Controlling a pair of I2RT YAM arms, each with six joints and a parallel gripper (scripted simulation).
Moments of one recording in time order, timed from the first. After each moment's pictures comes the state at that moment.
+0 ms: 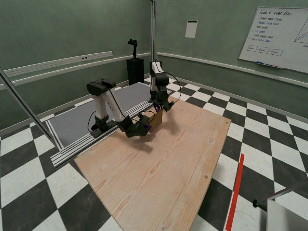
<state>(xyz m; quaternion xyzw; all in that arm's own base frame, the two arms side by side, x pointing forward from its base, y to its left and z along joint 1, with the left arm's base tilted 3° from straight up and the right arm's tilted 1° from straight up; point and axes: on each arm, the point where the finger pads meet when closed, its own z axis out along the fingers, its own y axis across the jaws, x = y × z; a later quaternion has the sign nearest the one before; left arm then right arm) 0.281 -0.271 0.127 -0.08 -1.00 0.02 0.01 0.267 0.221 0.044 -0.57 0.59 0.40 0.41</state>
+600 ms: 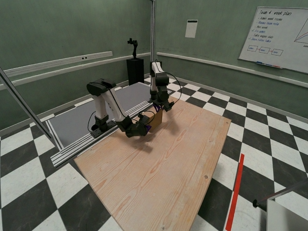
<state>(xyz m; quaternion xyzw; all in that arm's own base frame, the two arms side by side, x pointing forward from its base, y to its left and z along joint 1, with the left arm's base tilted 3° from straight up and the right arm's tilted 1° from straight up) 0.283 -0.271 0.127 -0.08 -1.00 0.02 0.01 0.267 0.221 0.044 -0.57 0.59 0.40 0.41</state>
